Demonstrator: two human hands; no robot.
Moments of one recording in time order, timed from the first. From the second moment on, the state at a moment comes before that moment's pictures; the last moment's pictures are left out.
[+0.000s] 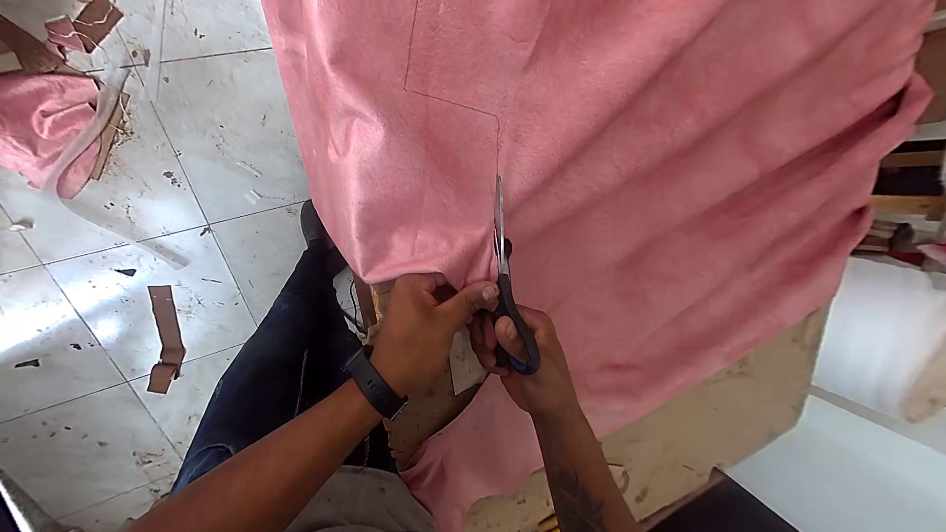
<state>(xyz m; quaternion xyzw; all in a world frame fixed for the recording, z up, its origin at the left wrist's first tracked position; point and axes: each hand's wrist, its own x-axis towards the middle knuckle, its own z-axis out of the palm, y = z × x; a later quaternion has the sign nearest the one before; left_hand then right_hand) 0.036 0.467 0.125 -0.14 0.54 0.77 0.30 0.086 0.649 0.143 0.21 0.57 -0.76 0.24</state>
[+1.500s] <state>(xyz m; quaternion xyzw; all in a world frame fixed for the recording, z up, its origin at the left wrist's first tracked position) 0.028 0.429 0.129 -0.07 0.61 0.71 0.34 0.050 0.594 0.148 0.32 0.60 -0.72 0.14</state>
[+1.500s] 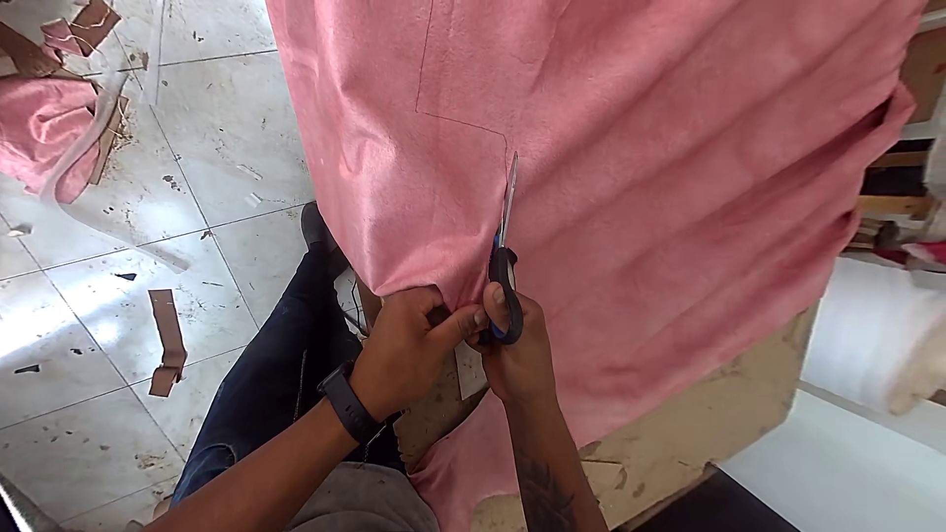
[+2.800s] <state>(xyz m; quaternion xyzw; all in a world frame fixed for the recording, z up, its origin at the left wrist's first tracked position) 0.033 0.411 0.129 -0.08 0.57 0.73 0.37 0.015 0.605 0.149 0.30 0.63 -0.70 0.15</state>
